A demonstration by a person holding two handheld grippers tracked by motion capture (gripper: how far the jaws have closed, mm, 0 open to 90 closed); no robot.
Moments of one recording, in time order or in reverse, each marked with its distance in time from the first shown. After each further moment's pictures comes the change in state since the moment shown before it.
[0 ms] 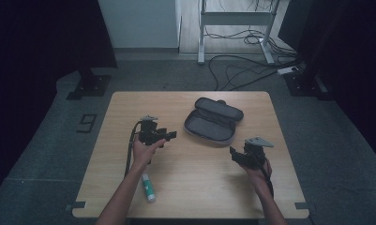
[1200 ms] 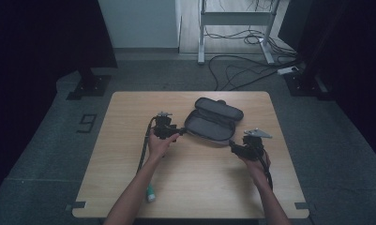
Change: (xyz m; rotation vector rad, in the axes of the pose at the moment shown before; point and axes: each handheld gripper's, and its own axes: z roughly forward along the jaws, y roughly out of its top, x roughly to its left) left arm -0.002 0.014 0.064 0.028 0.058 -0.018; right arm -0.007 0.021 0.016 0.009 0.005 0.018
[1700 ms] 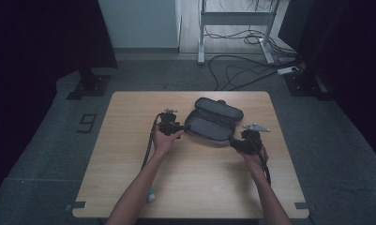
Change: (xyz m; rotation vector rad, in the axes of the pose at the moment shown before) left arm -0.004 0.015 0.021 0.027 0.031 0.010; right arm -0.003 0.013 0.016 0.008 -0.011 0.024
